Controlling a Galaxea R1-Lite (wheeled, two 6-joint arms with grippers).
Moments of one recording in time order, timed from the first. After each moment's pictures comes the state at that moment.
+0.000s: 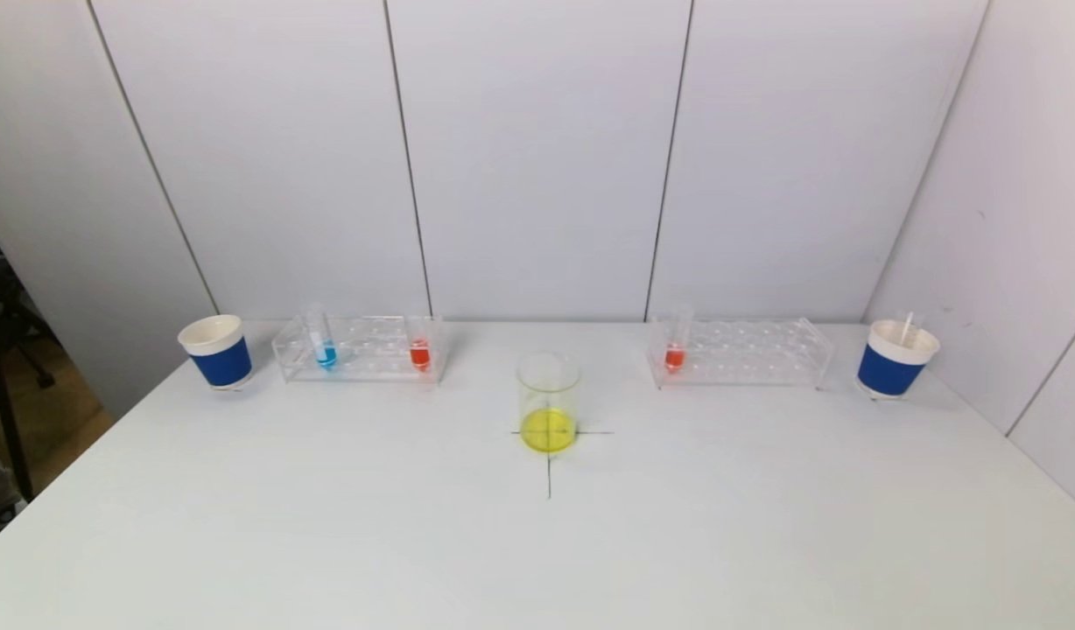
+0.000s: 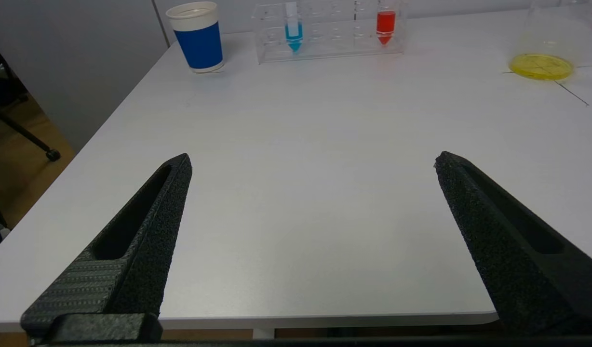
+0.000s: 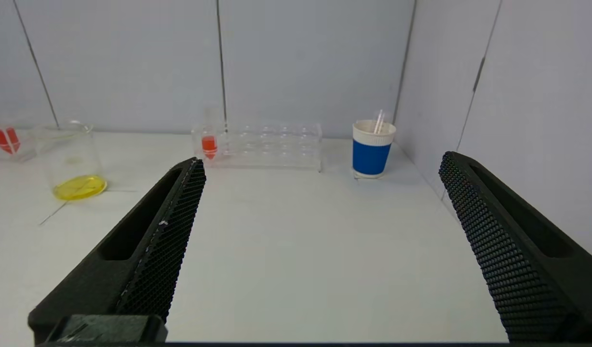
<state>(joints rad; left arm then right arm) 0.01 0.00 -0.01 0.02 0.00 0.06 -0.01 0.02 -0.15 -0.05 -0.02 -0.04</state>
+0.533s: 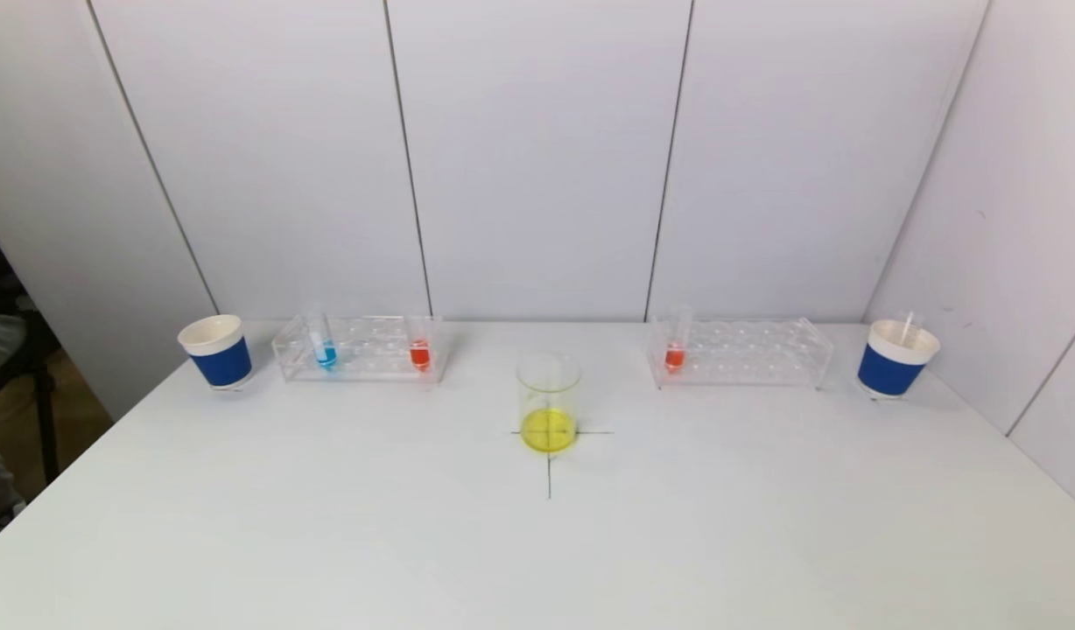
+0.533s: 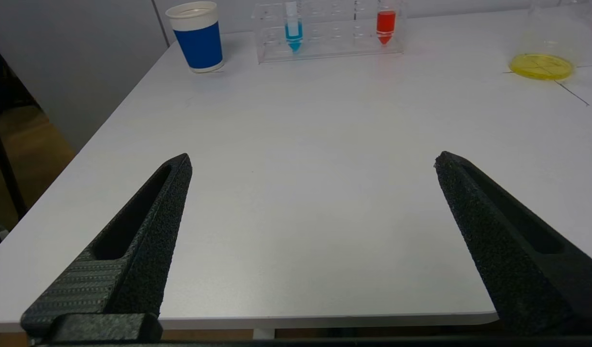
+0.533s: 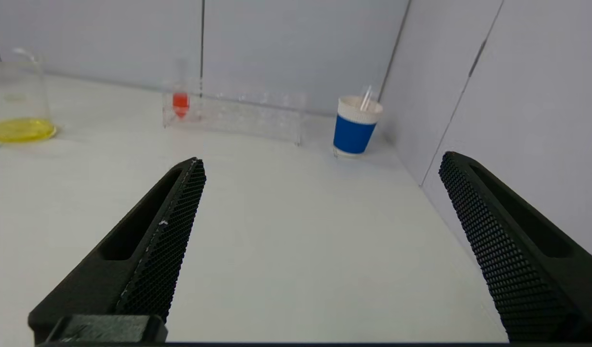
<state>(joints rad) 0.01 0.00 -0.01 0.02 0.00 0.06 -0.01 0.00 0.00 -0.13 -0.03 -0.17</state>
